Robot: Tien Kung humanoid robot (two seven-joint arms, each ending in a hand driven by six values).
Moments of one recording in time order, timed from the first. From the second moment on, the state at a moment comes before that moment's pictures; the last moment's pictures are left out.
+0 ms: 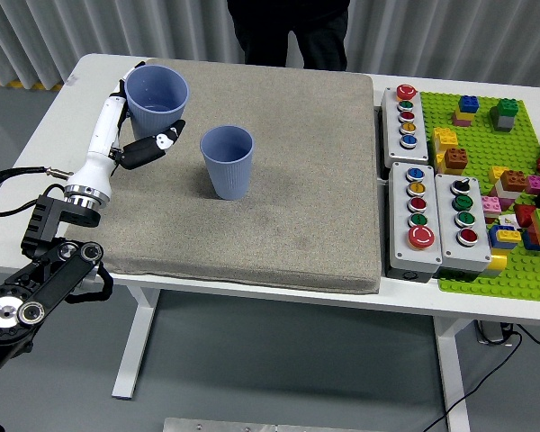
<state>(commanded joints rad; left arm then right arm) -0.38 0.27 -1.09 -1.25 1.40 0.38 -0.17 0.19 -0.10 1.42 0.18 -1.51 0.00 -0.22</state>
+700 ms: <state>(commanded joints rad) -0.40 0.28 -1.06 -1.23 1.54 0.43 -0.16 0.20 -0.10 1.42 0.18 -1.51 0.00 -0.22</state>
